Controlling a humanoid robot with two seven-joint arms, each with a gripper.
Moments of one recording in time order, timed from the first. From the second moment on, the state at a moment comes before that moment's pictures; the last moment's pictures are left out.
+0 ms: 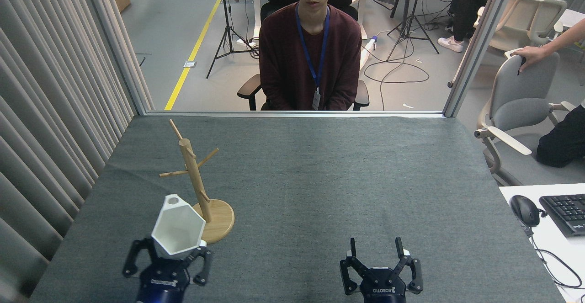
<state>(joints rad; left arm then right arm) 0.13 0.09 -0.10 -1.66 -1.77 0.19 0.29 0.10 0.14 0.15 -1.42 1.68 0.19 -0.37</state>
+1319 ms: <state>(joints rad) -0.21 0.09 -0.04 -1.17 -2.16 0.36 0.34 0.08 0.13 0.14 -1.42 1.63 0.19 -0.37</state>
